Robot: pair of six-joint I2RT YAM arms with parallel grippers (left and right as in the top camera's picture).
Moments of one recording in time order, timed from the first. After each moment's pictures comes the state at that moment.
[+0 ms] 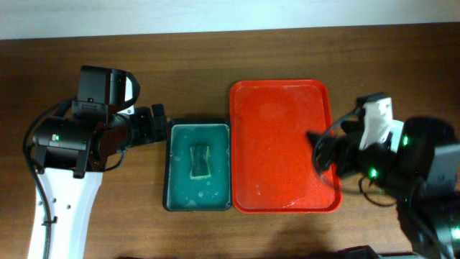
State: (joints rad) left arm -0.17 1.34 1.62 -1.33 -0.01 -0.31; right arm 0.16 0.87 1.24 -0.94 -0.35 0.13
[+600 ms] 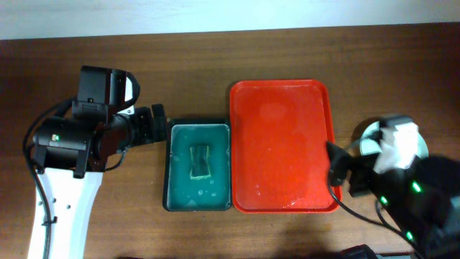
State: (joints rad) left arm -0.17 1.34 1.62 -1.33 -0.01 -0.31; right arm 0.25 0.73 1.23 -0.99 0.01 0.12
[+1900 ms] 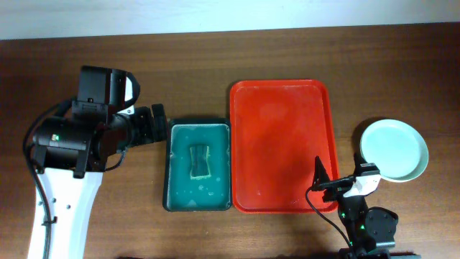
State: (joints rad) left arm -0.17 1.34 1.62 -1.33 -0.01 -0.31; right arm 0.02 0.01 0.01 -0.06 -0.09 0.11
